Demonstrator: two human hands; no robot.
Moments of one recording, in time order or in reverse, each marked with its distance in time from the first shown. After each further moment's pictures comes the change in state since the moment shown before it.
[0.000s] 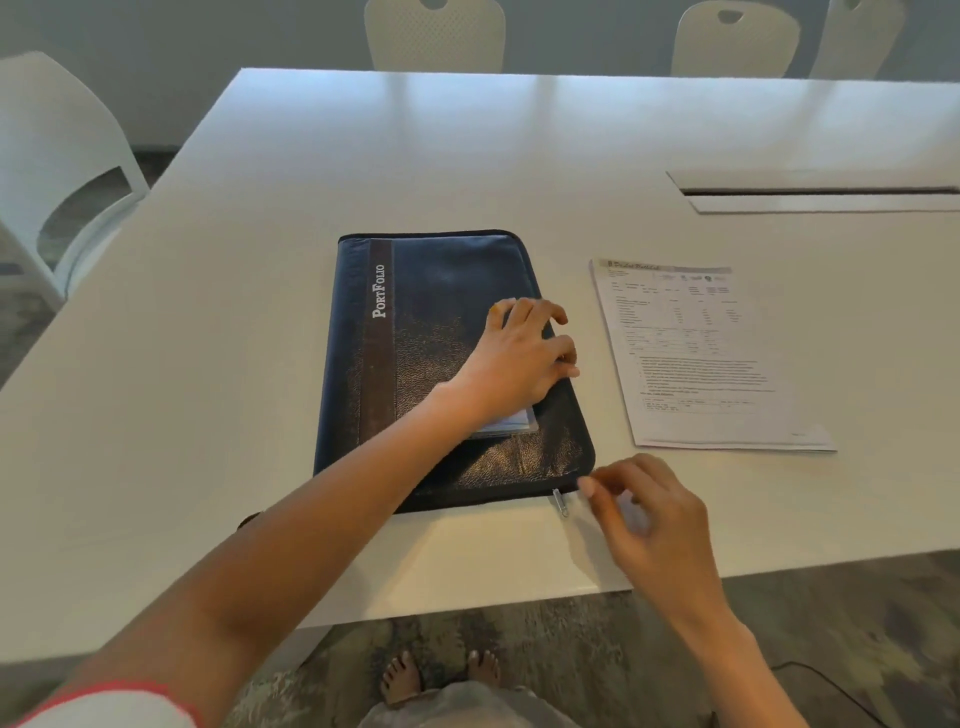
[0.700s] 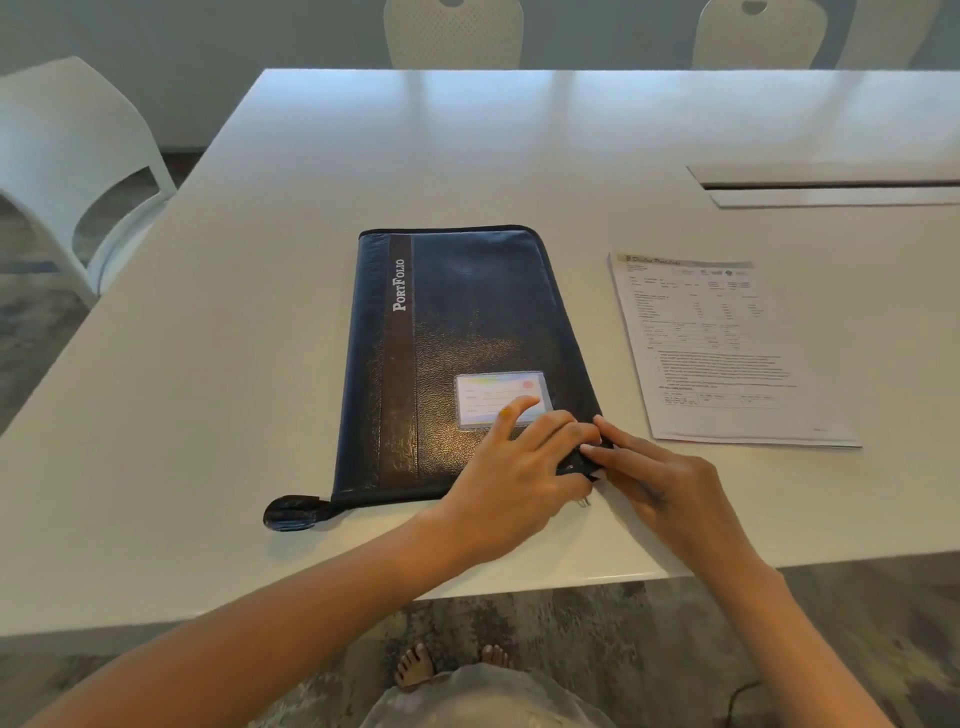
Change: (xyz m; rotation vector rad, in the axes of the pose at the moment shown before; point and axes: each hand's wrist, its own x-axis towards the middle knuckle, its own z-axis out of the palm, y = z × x) left_hand -0.113 0.053 0.005 0.131 0.122 0.239; right_hand 0.024 0.023 -0.005 -0.092 -0.155 -0.302
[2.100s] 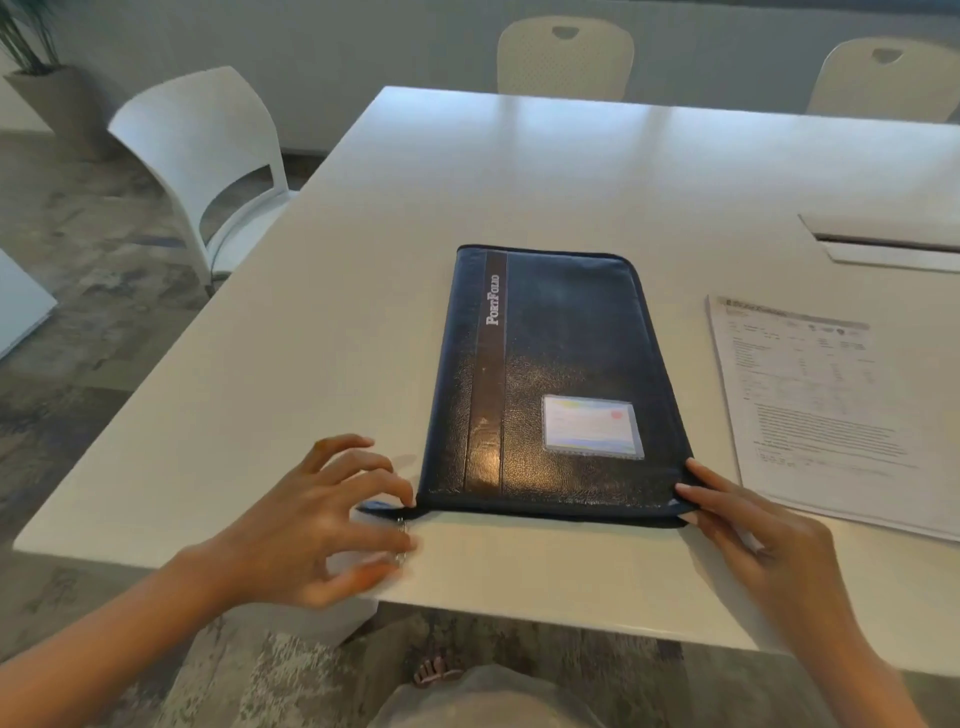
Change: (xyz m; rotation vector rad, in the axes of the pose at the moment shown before) left_hand -0.186 -0.090 -0.089 -0.110 -0.110 -0.135; right_hand 0.003 -0.005 -0.007 0.063 0.075 0.105
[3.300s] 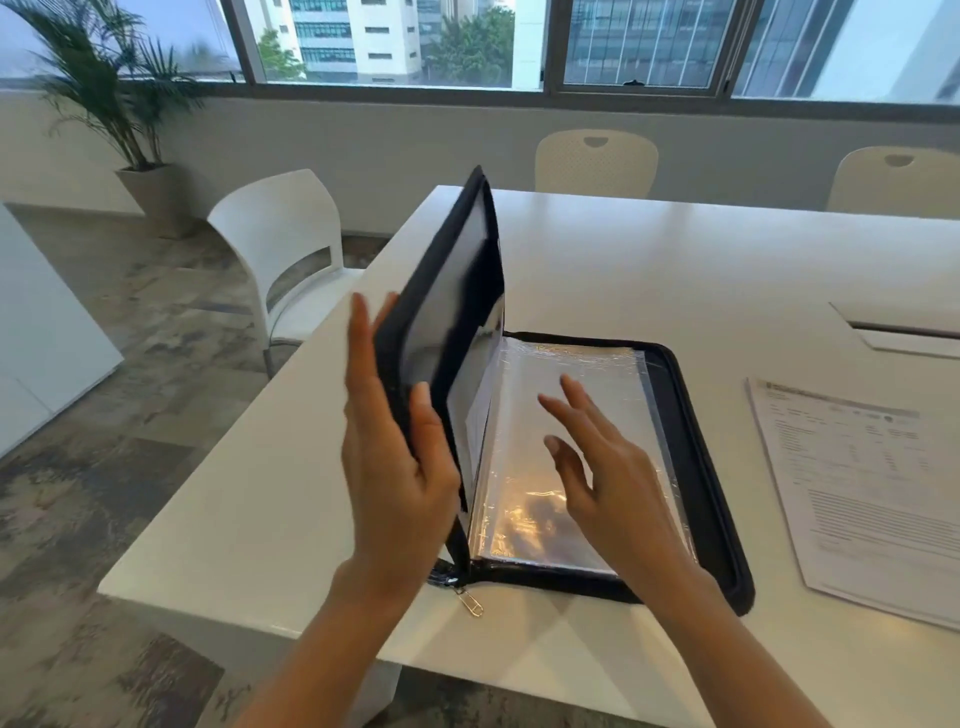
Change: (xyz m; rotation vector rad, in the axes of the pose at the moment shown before) left_hand 0.100 0.044 -0.074 -0.280 1.155 -0.556; right_hand 0.113 -0.151 0.074 0.179 -0.020 -0.191
